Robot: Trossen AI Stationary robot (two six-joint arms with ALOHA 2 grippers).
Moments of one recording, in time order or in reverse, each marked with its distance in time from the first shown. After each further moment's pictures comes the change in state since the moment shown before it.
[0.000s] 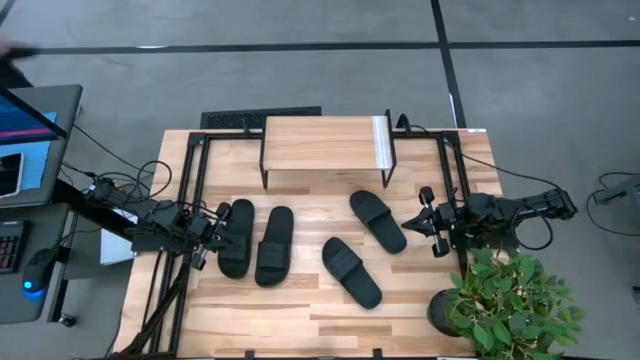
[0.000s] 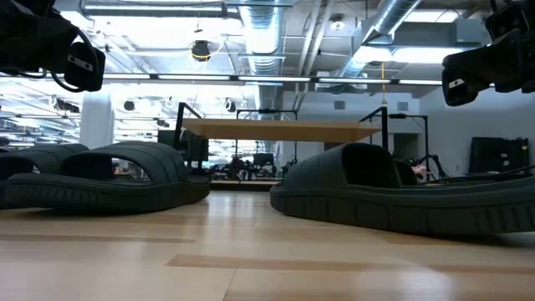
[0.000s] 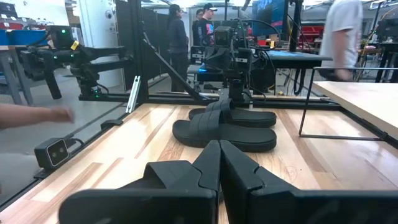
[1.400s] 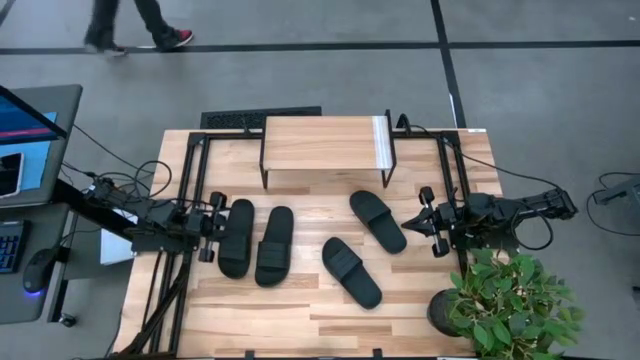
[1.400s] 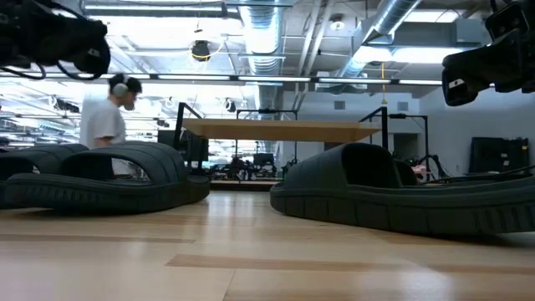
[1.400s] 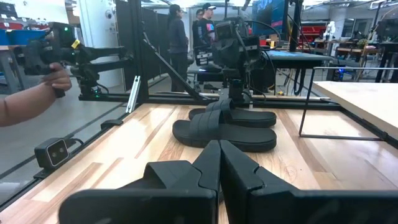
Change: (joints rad) left arm 0.000 0.000 0.001 0.109 -0.207 0.257; right arm 0.000 0.000 0.000 0.000 0.000 0.000
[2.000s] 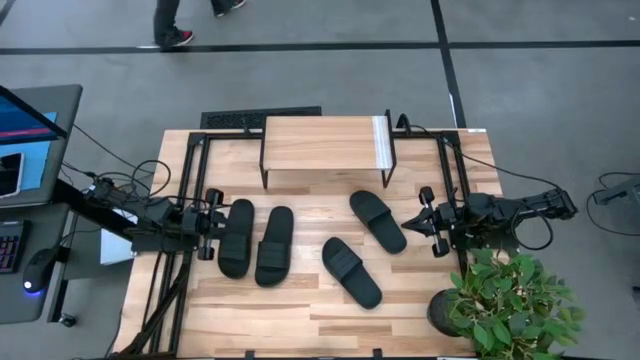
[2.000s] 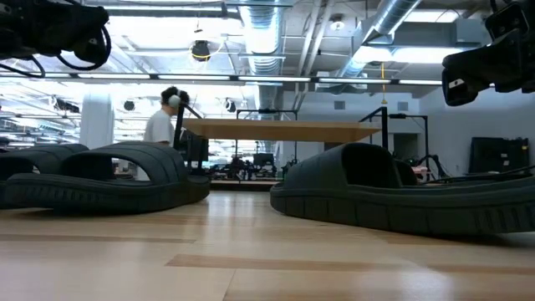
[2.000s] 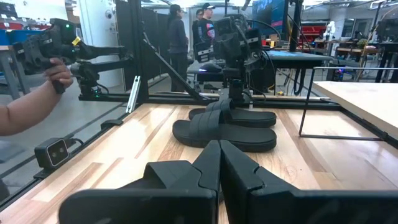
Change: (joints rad) left arm 0.000 0.000 0.024 0.034 -0.012 0.082; right arm 0.000 0.000 0.000 0.000 0.000 0.000
